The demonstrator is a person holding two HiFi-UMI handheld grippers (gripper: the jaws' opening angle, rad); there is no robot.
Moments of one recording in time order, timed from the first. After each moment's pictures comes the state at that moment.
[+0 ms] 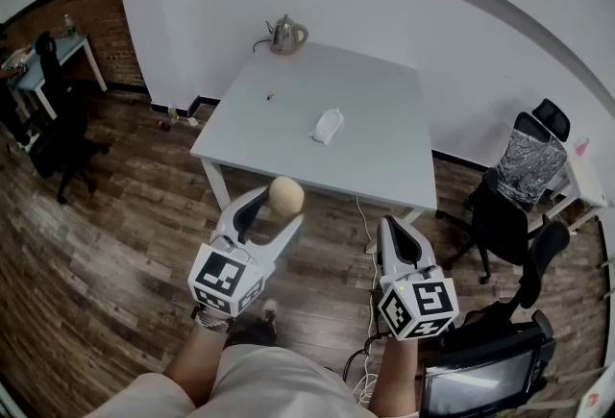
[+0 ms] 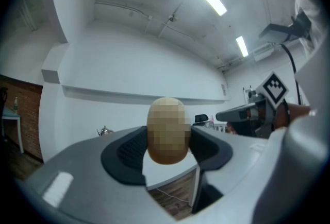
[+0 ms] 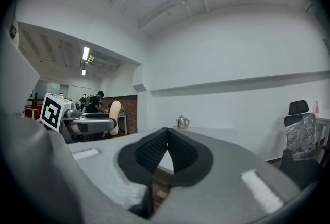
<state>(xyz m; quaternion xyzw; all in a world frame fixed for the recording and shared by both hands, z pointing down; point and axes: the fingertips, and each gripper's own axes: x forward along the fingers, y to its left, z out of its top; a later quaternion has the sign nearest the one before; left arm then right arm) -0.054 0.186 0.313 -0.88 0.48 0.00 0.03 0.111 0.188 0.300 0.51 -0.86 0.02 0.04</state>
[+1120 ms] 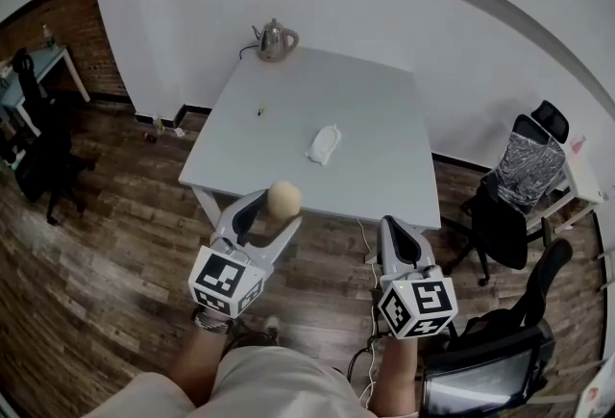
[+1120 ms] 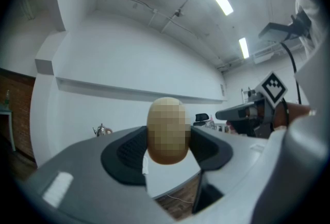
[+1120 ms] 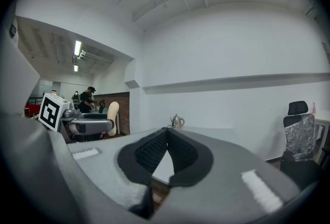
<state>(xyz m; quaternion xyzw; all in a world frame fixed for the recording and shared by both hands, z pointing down) -0.080 0.091 0.319 -0.89 0.45 -0.01 0.02 0.088 0.099 0.301 0.54 -0.84 0.03 0.05</state>
